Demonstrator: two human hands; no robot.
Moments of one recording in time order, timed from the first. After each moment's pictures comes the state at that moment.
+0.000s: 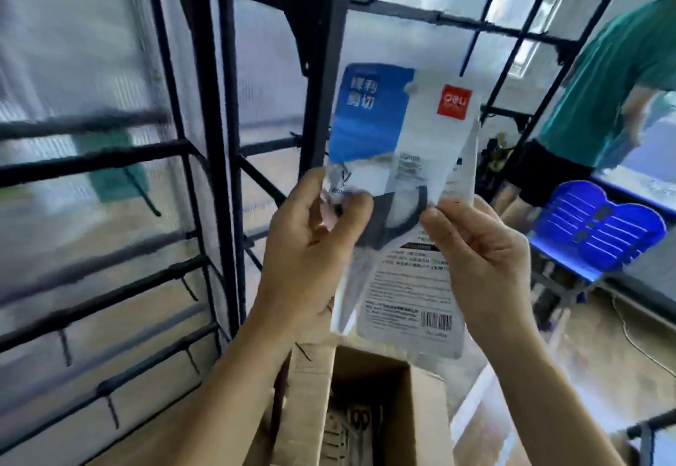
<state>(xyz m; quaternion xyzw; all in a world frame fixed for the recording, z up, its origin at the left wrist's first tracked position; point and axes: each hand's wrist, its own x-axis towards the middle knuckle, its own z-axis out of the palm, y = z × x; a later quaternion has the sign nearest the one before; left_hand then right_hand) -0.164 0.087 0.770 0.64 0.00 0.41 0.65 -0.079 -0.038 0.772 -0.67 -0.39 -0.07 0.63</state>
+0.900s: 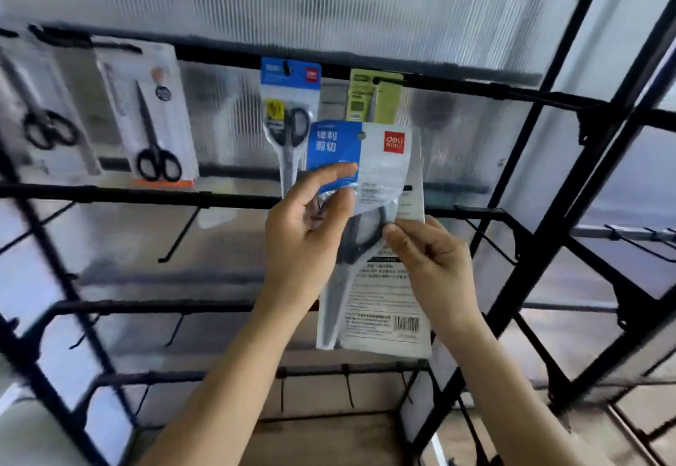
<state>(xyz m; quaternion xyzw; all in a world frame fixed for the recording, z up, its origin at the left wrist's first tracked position) -0.515 0.252 0.801 0.62 0.21 0.64 0.39 -0.388 0.207 0.781 -0.52 -0.56 0.16 0.62</state>
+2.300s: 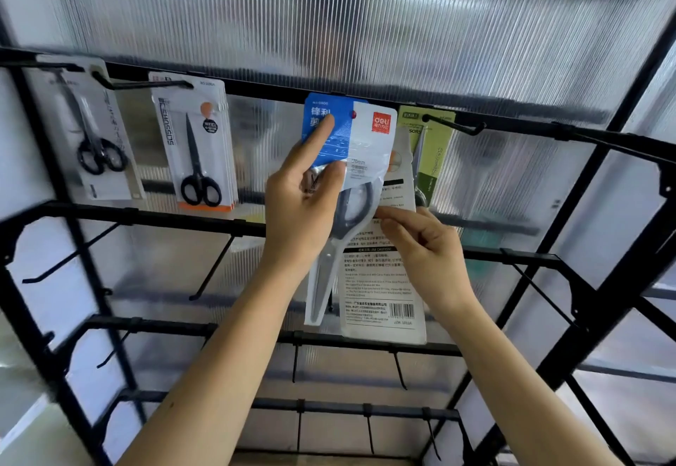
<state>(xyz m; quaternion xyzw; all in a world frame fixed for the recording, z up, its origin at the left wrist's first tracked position) -0.534 0.345 0.832 0.61 0.22 0.69 0.32 -0.401 0.295 0.812 -0.48 -0.60 0.21 0.60</state>
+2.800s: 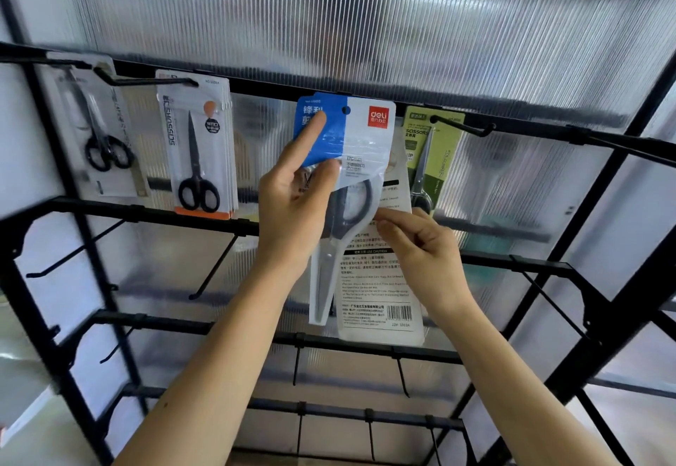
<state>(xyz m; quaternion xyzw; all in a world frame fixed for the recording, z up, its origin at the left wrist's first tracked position) -0.536 0.349 0.831 0.57 0.18 0.71 0.37 -0.399 0.305 0.810 -0.48 -0.62 0.22 0.58</state>
